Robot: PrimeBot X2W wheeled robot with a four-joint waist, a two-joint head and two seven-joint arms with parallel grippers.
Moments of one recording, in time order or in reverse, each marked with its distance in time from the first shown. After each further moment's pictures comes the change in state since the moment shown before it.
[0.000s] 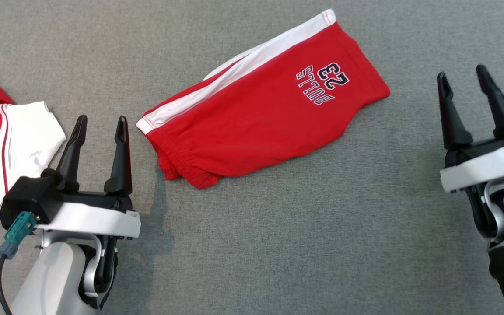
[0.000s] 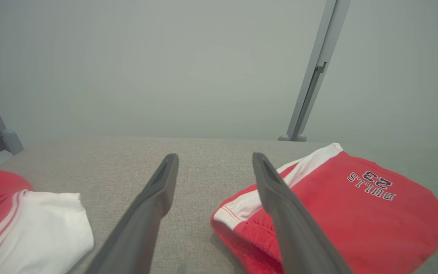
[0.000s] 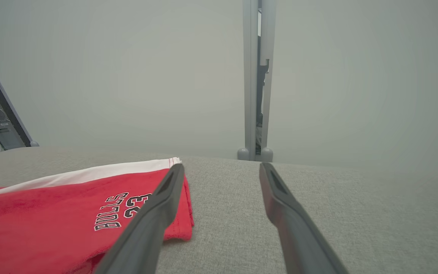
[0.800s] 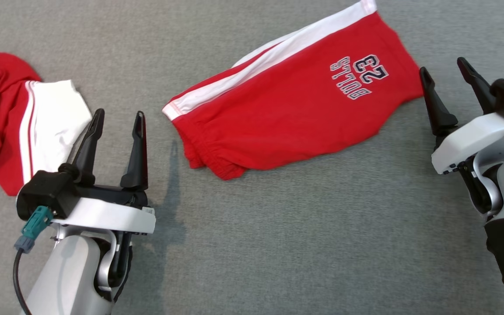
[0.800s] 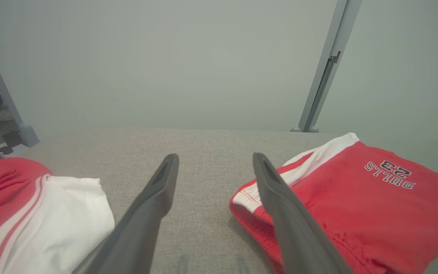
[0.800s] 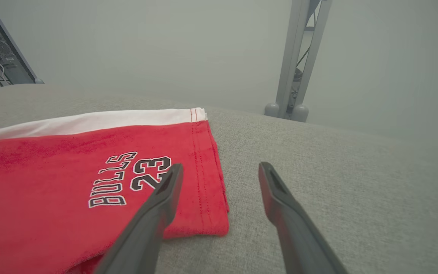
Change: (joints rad) left arm -0.022 -0.052 0.001 0.015 0.050 -0.036 -0.001; right arm -0.112 0.012 0.027 0.089 -0.078 0.000 0.208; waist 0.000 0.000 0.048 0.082
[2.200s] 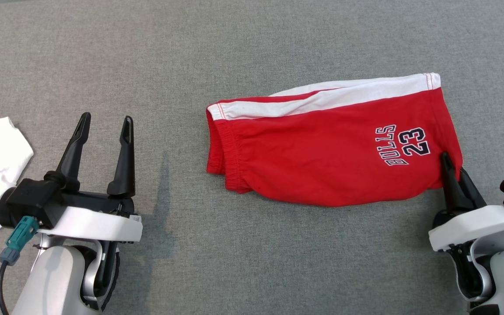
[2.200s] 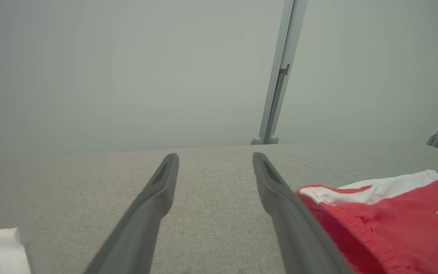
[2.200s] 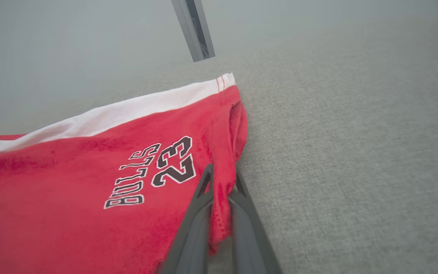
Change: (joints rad) left arm 0.061 -0.009 0.090 -0.080 0.088 -0.043 0.048; right arm 0.367 0.139 -0.192 -0.120 0.131 0.000 -0.064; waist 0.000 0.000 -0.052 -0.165
